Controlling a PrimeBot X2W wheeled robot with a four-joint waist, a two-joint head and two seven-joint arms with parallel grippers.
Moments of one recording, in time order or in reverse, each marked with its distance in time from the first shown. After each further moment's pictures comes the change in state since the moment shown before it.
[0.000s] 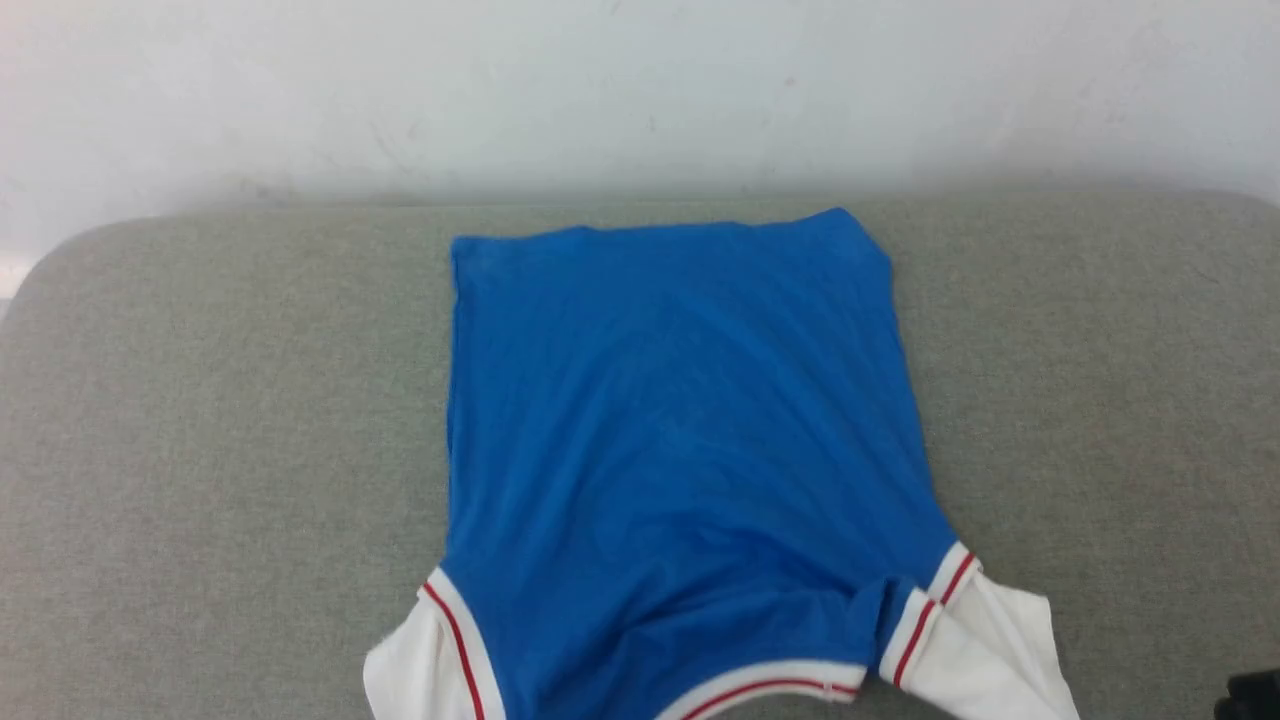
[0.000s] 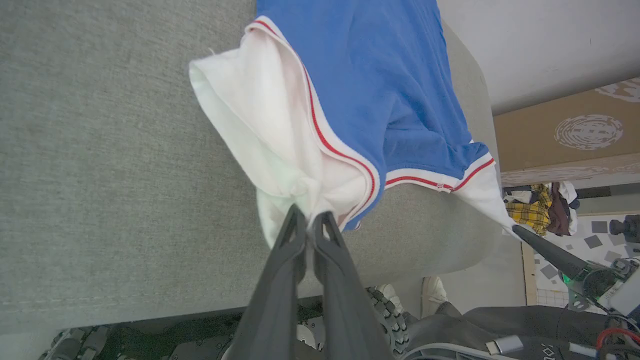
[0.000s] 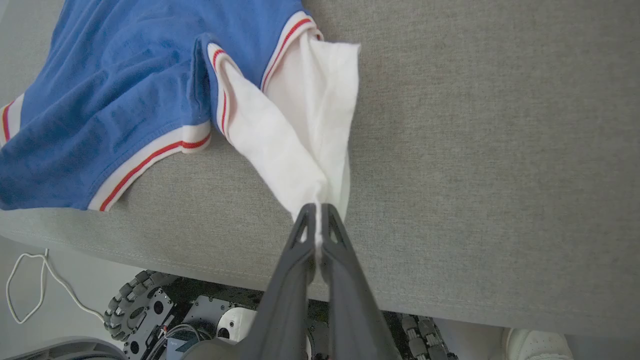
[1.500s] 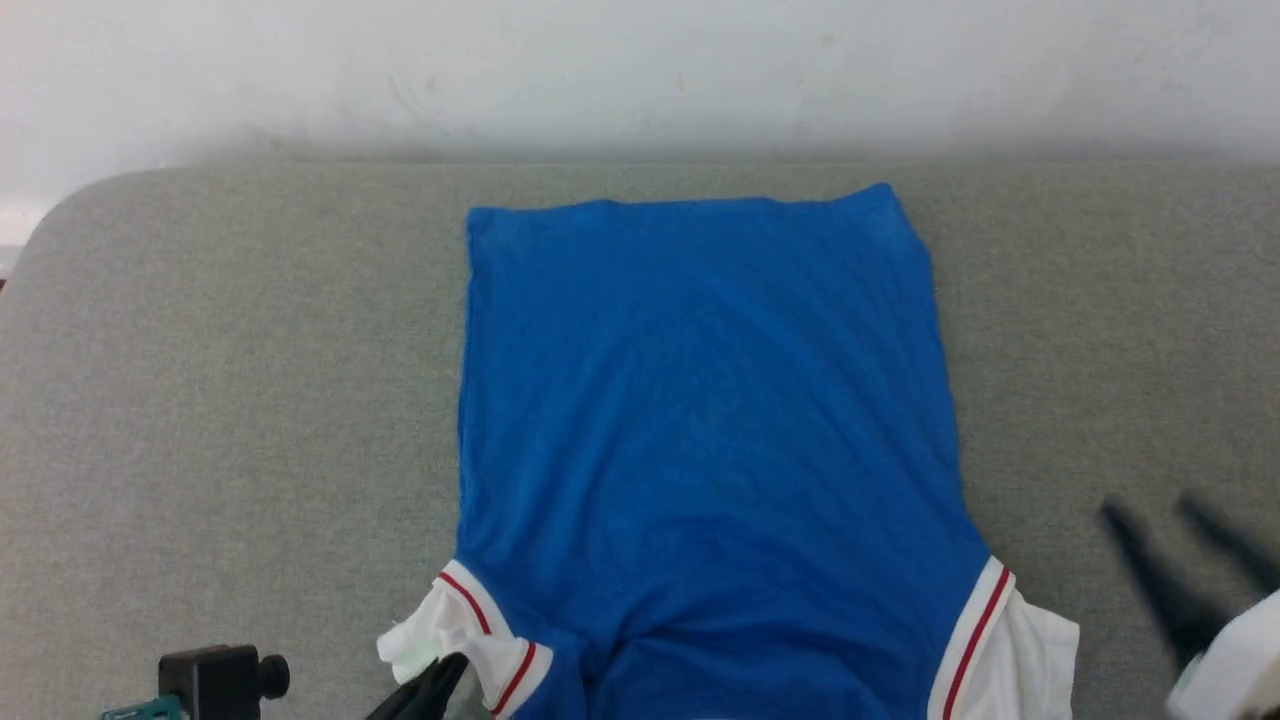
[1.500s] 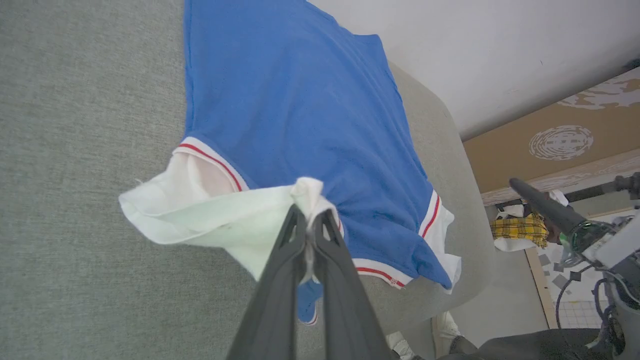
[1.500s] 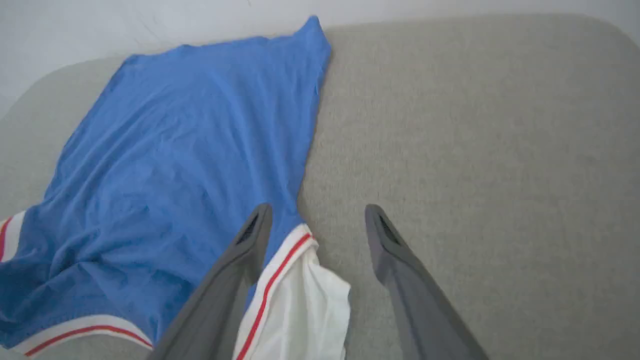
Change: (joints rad) left arm -0.144 -0.058 -0.084 -0.048 0.128 -0.002 -0.078; right arm -0.239 -0.033 0.003 0.075 -0.091 0.000 -0.212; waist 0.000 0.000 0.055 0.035
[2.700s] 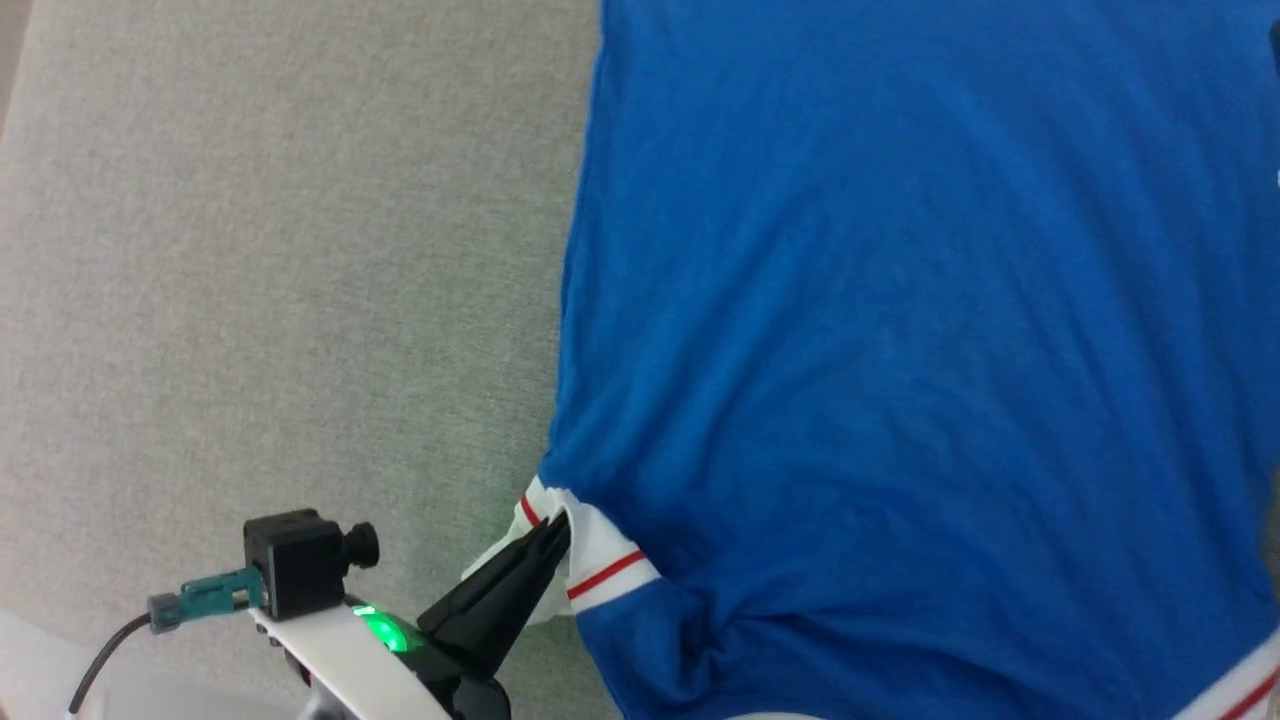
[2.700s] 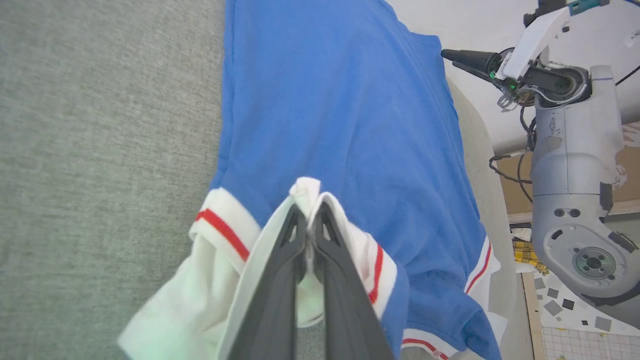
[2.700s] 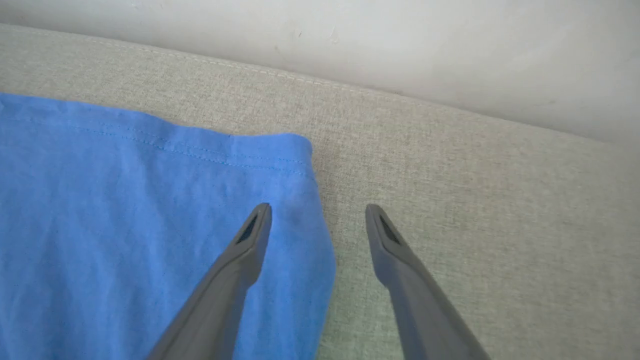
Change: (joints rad) left arm -0.292 -0.087 -0.115 0.061 0.010 -0.159 -0.045; right arm -1.058 -0.072 -0.031 0.539 -0.411 0.000 0.297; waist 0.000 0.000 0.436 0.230
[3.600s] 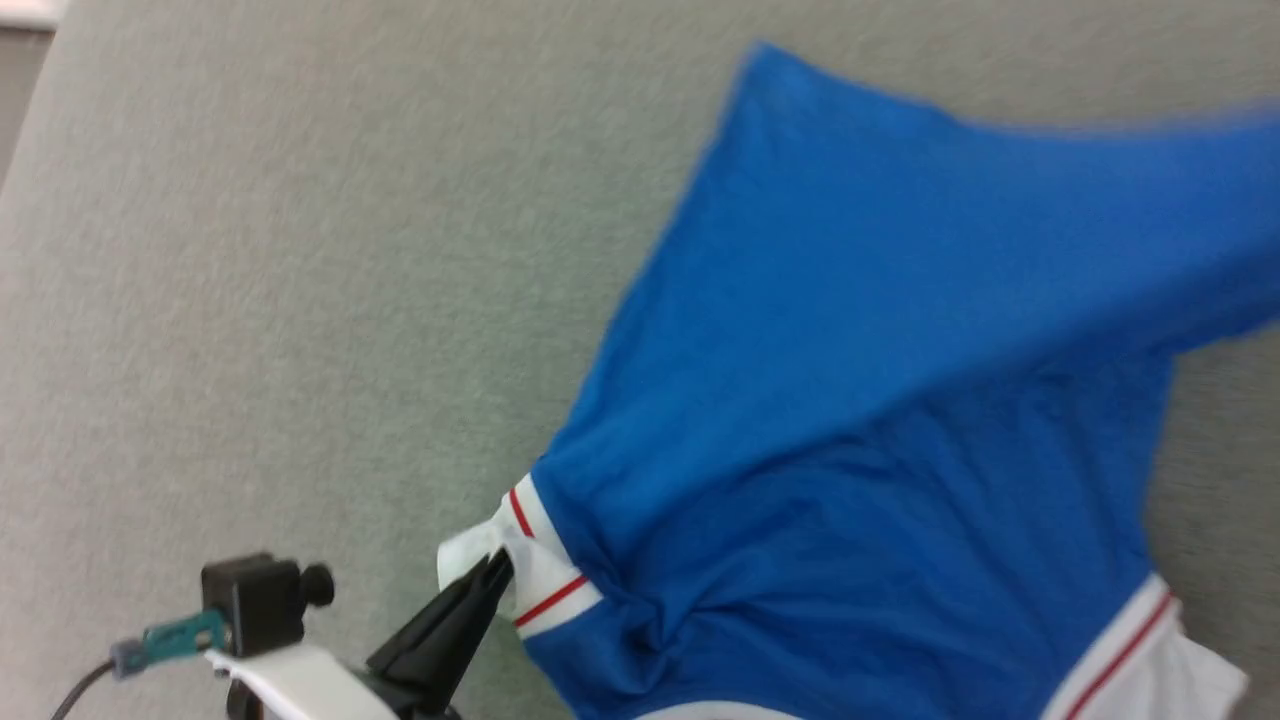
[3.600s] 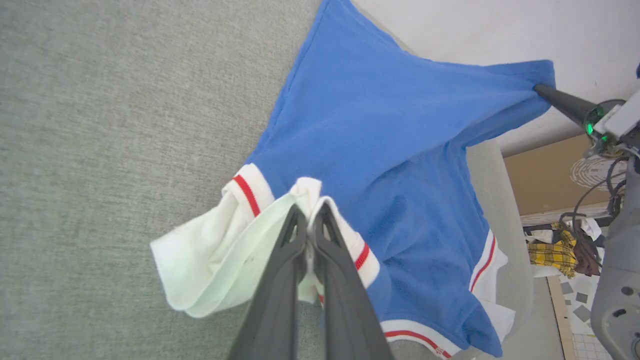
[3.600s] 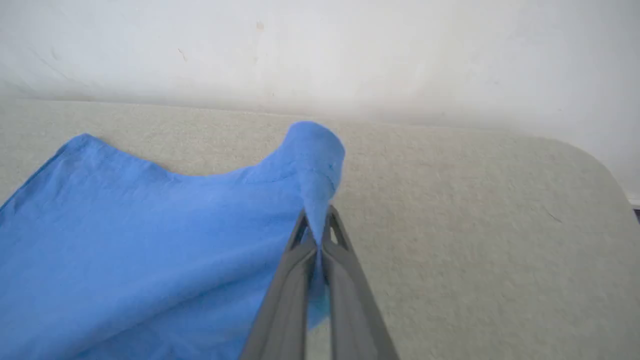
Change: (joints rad) left arm 0.076 0.036 0.042 0.014 0.035 0.066 -0.018; right arm 0.376 0.039 -0.134 -0.416 0.163 0.000 -0.033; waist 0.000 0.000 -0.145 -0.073
